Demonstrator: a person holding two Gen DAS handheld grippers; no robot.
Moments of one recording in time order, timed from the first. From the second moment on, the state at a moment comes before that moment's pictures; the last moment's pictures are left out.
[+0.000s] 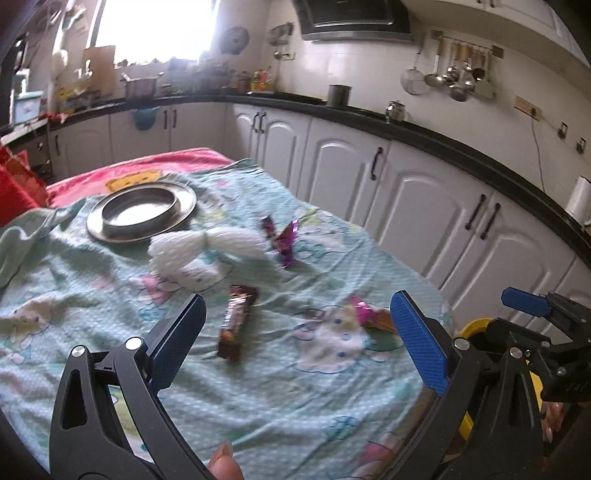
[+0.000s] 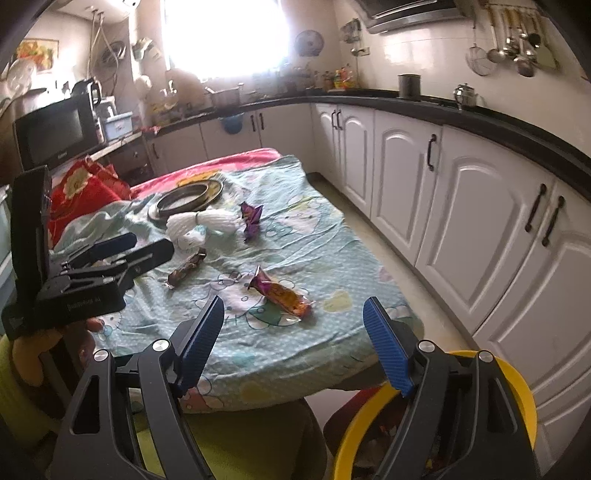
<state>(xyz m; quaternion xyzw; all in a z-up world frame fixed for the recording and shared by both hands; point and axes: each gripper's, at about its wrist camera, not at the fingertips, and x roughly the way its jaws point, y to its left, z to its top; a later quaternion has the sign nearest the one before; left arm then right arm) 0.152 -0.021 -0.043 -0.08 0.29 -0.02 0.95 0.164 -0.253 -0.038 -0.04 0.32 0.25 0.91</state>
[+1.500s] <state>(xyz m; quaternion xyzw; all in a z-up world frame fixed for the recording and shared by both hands) 0.204 0.022 -0.112 -0.14 0.39 -0.02 0.91 0.224 -0.209 -0.115 -0.06 0.40 0.28 0.87</state>
